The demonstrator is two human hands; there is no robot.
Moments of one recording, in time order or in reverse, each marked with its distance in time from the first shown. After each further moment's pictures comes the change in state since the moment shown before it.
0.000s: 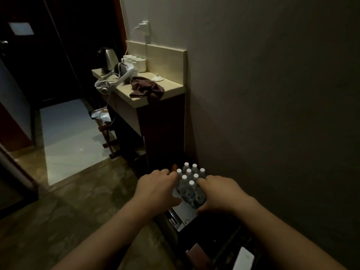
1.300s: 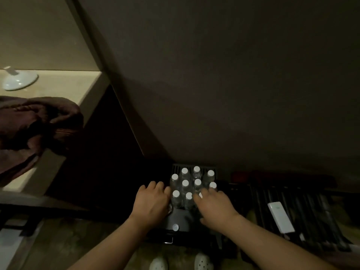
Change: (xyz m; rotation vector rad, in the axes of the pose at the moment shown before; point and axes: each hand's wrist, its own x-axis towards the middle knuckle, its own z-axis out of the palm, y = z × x) left_hand 0.388 -0.199 0.199 0.219 -0.219 0.833; right_hand 0.341 0.000 0.107 0.159 -0.192 0.691
